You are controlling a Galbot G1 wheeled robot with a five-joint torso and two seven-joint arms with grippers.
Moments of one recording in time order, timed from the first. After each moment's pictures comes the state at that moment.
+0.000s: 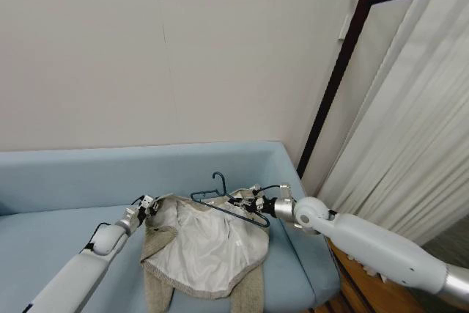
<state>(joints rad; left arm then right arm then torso) 0.95 -0.82 -0.32 -1.51 -0.33 0.10 0.20 -0.30 0.64 -0.59 1.75 1.34 -0.29 -0.27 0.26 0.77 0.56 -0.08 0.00</state>
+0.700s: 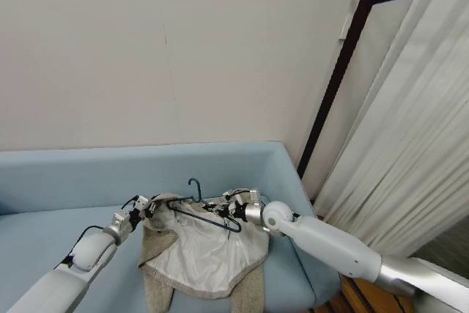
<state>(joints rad) 1.16 -0.72 -0.44 -1.81 -0.39 0.16 0.15 -0.29 0.90 -0.61 1.63 1.33 -0.31 -0.22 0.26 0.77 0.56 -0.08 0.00</state>
